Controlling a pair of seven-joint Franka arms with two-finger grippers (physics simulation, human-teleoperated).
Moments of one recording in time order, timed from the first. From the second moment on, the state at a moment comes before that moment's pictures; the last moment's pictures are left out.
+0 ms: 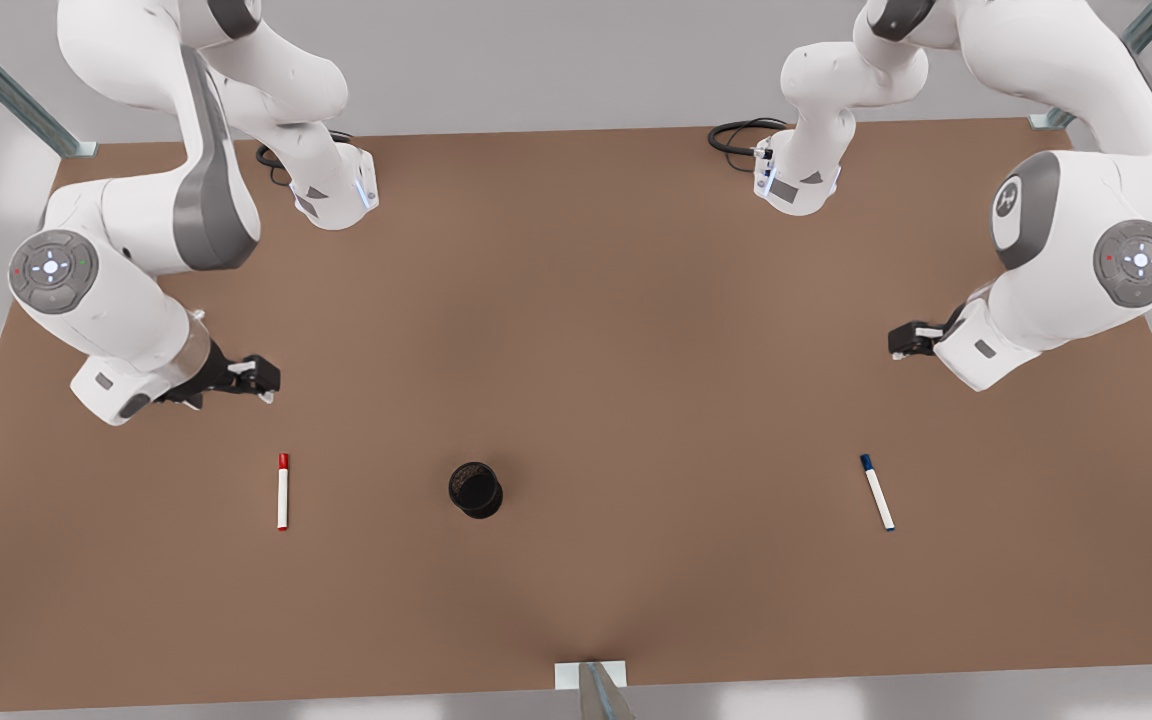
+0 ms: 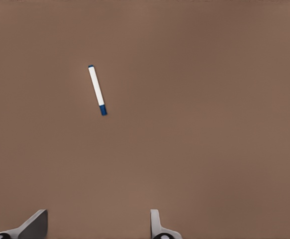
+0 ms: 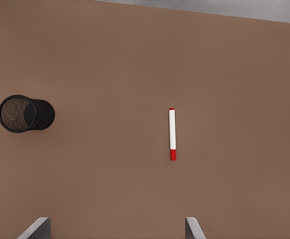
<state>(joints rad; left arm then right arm) 0.00 0.30 -0.13 -1.27 0.05 1.40 -0.03 0.03 0.22 0.13 -1.42 -0.07 1.64 0.08</state>
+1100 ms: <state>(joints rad) 0.13 0.84 -0.08 -1.43 0.01 2.24 -0.20 -0.15 0.85 0.15 -1.50 -0.09 2.29 0.03</state>
